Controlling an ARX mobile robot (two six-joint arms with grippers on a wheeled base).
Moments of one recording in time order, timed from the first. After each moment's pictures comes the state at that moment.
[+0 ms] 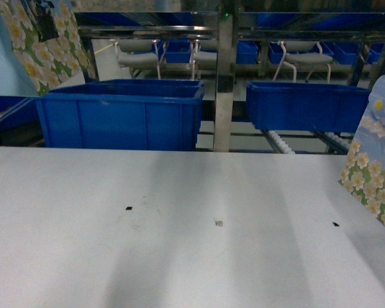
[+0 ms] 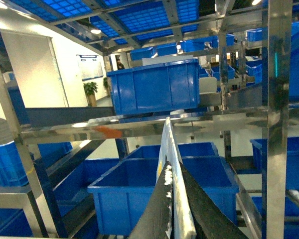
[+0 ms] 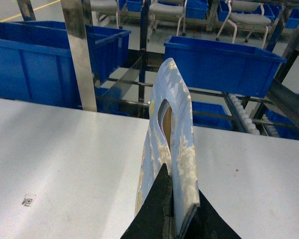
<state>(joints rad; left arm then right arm) -0.49 1.31 0.66 0.94 -0.62 0.29 0.06 1.55 0.46 0.90 -0.03 -0.04</state>
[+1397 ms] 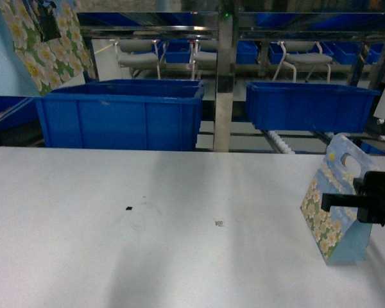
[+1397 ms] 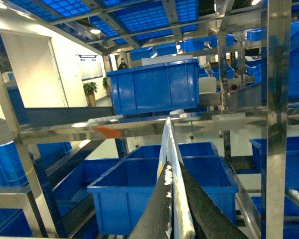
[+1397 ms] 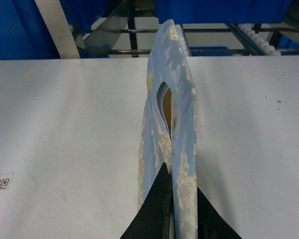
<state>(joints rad) -0.49 1.31 0.66 0.94 -0.62 0.29 0.16 2.00 0.59 1.02 0.14 0.13</state>
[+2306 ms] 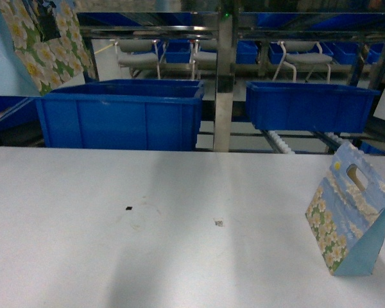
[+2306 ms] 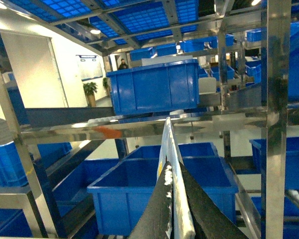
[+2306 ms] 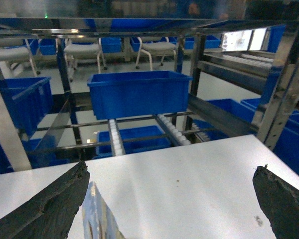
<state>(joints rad) -0.49 1.31 0.66 0.94 -0.62 0.29 0.20 1.51 0.43 1.03 0.49 0.06</state>
